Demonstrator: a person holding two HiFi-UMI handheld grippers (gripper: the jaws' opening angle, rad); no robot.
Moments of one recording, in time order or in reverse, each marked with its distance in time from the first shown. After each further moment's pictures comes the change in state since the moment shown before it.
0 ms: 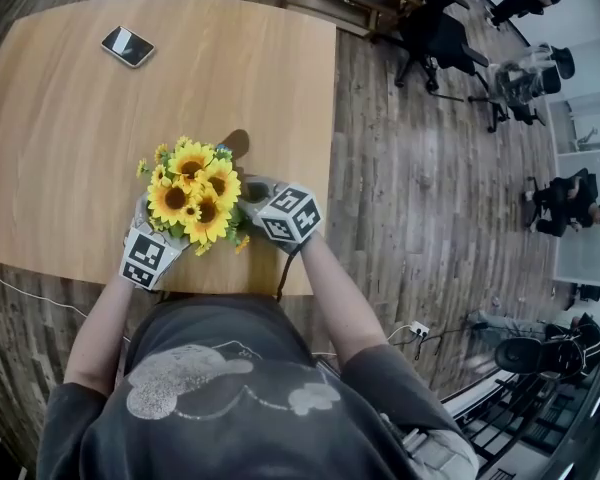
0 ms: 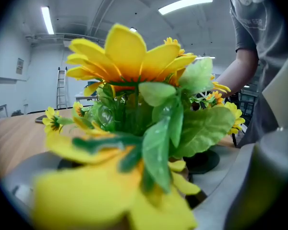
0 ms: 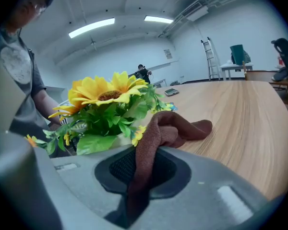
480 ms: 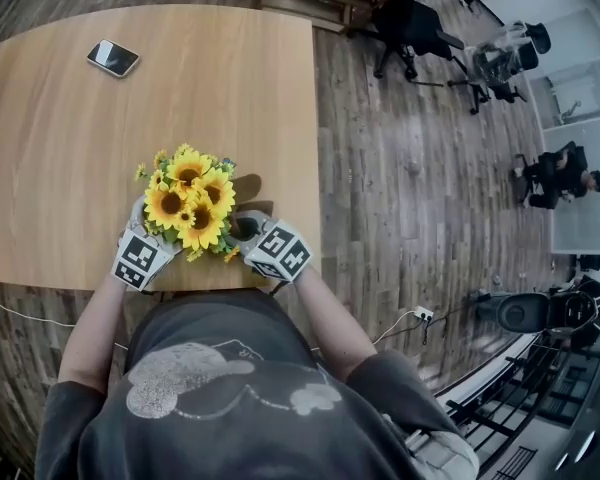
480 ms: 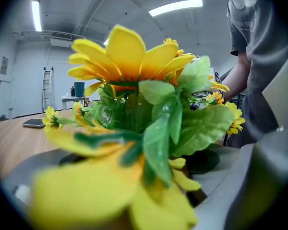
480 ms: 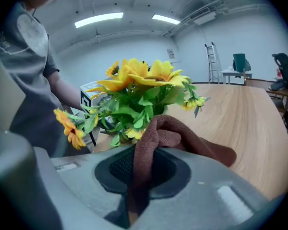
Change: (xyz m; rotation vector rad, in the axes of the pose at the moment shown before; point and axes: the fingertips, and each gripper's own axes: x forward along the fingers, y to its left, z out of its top) left arm -0.016 0.000 -0.002 0.072 -0.007 -0.157; right arm -0.003 0.075 -0.030 -0.066 0.028 -0.076
